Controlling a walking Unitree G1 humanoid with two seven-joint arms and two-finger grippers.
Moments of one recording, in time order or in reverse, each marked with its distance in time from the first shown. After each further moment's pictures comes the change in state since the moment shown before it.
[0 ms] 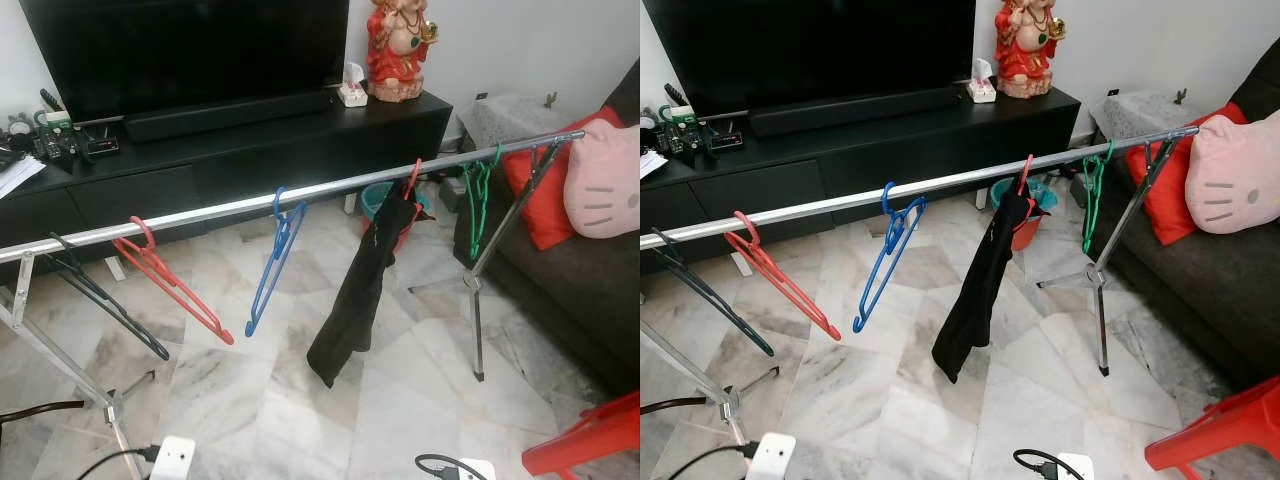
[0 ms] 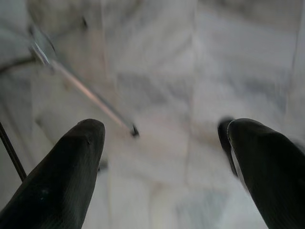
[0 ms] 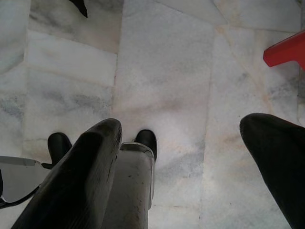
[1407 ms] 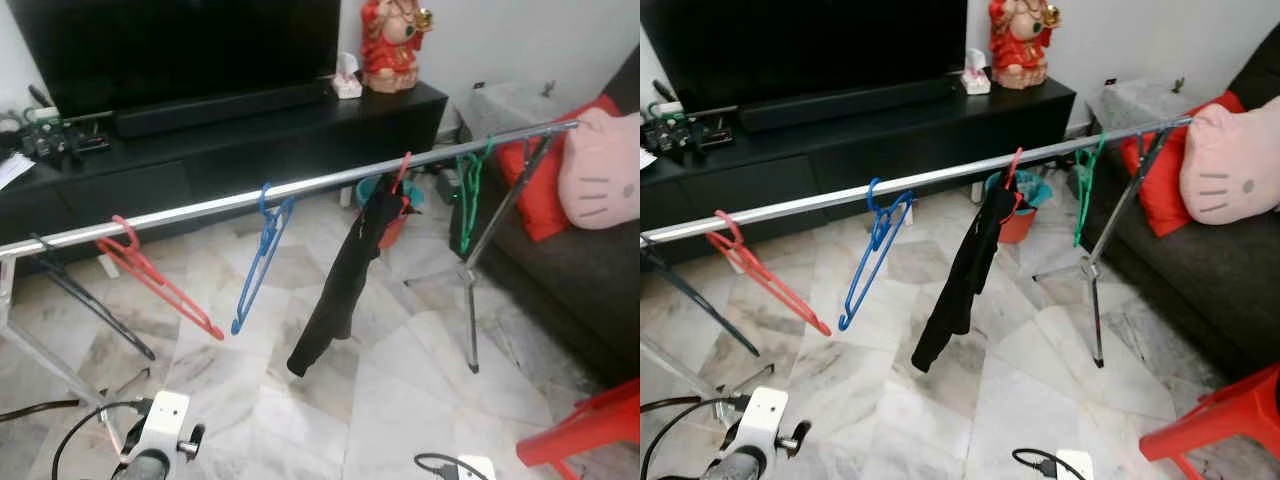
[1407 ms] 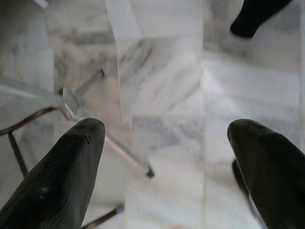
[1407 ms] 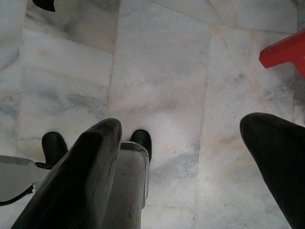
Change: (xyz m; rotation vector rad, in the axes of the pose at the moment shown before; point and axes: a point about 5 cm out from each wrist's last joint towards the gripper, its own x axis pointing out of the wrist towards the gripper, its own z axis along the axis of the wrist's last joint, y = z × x) left arm -0.001 0.016 0.030 0.061 -0.110 0.022; right arm 0.000 -0.001 0.002 -0.022 -0.018 0.004
